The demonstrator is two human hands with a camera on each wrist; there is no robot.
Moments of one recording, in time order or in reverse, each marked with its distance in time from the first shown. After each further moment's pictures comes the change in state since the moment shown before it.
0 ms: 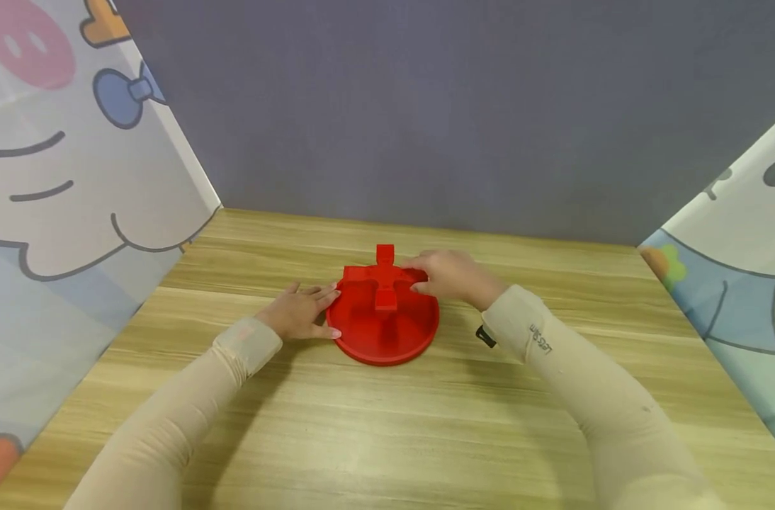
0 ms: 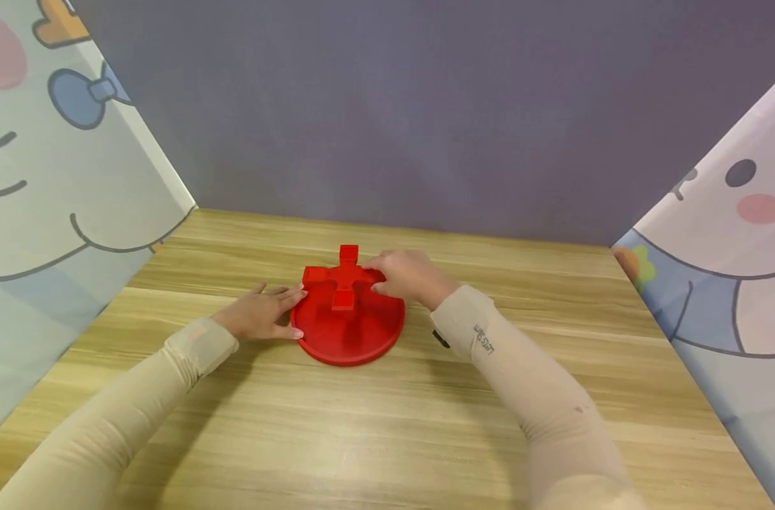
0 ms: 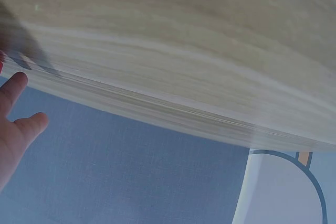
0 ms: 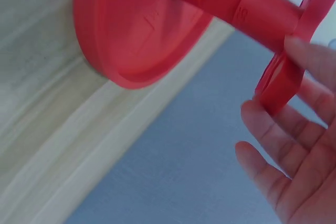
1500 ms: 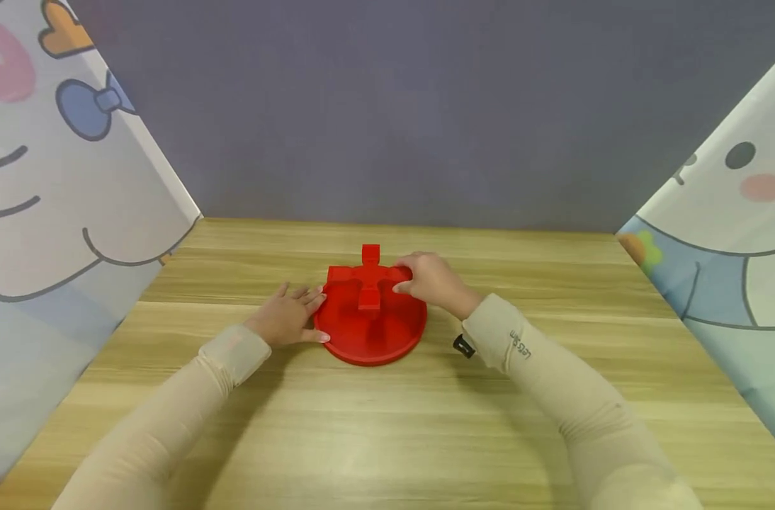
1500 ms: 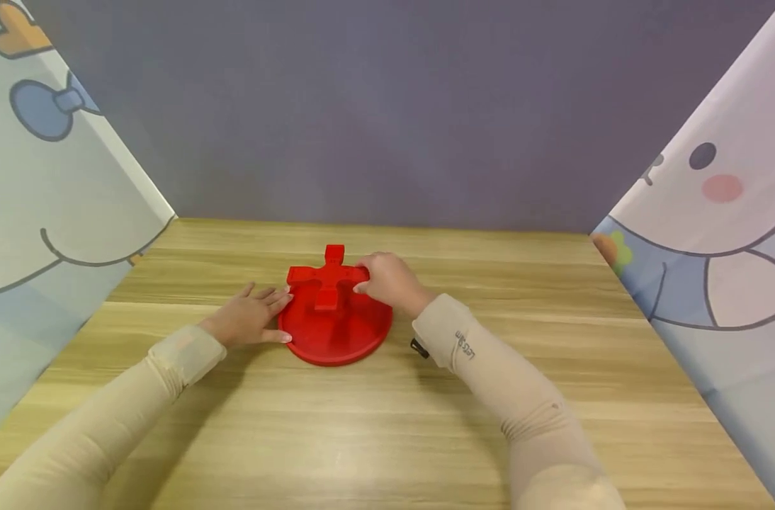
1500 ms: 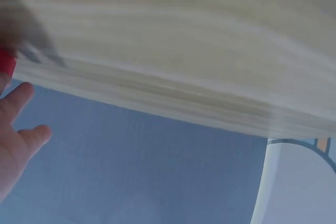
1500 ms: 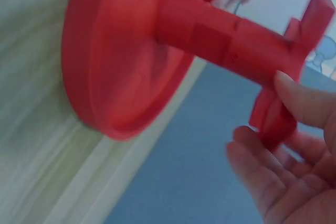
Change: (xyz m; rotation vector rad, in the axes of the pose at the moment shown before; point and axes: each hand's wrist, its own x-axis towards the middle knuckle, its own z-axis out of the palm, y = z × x) left_hand 0.005 0.007 -0.004 0.165 0.004 0.032; right_hand -0.006 -0.010 0.019 0.255 0.176 0.222
